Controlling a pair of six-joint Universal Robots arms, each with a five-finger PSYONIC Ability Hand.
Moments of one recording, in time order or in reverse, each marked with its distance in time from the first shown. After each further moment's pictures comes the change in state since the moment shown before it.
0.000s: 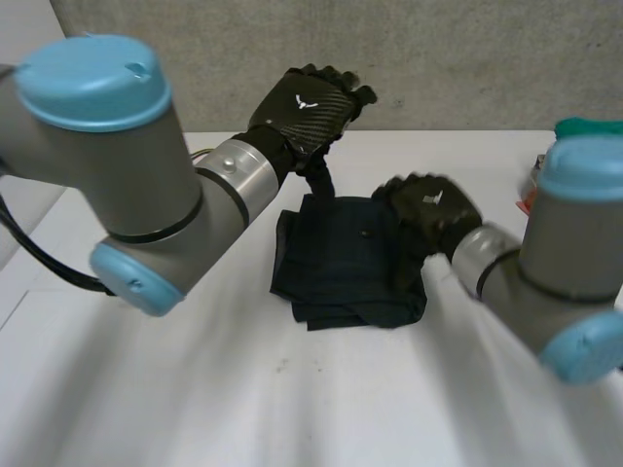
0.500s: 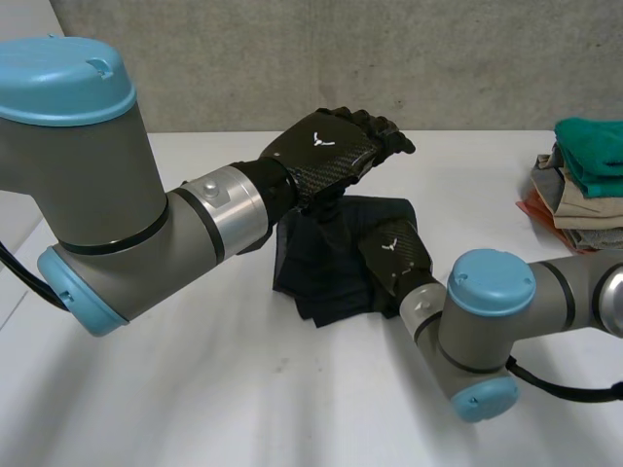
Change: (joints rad) left arm 0.036 0.080 -0.111 -0.090 0.255 -0.068; right arm 0.098 0.304 0.051 -0.482 0.117 -0.201; left_hand 0.000 0.000 0.000 0.000 0.000; right_hand 0.219 0.237 0.256 0.227 0.153
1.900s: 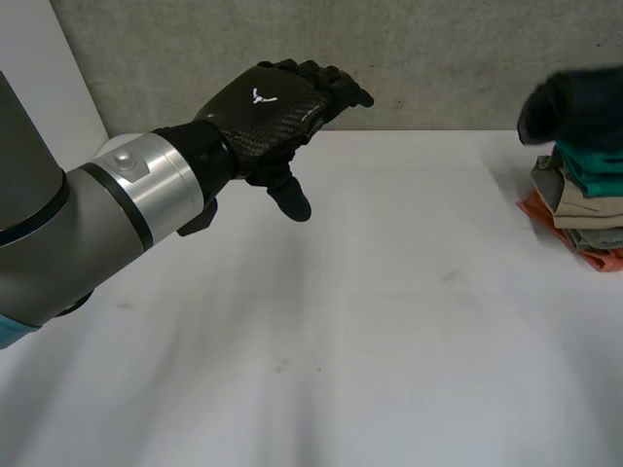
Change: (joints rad) left arm 0.089 0.218 -0.137 0.004 -0.001 -0.029; right arm -0.916 0.059 -0.612 -0.092 -0.700 0.529; left_hand 0.000 0.000 0.000 0.000 0.000; right_hand 0.530 0.712 0.671 0.720 0.678
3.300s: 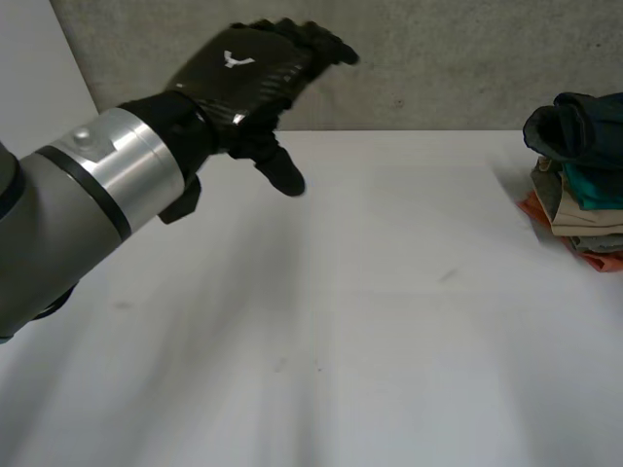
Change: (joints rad) left arm -0.011 0.091 -0.022 0.014 -0.115 -0.071; right arm 0.104 -0.649 0.327 0.417 0.418 -0.291; left_hand 0.000 0.000 0.000 0.000 0.000; right_hand -0.729 -0.951 -0.921 -0.945 -0.831
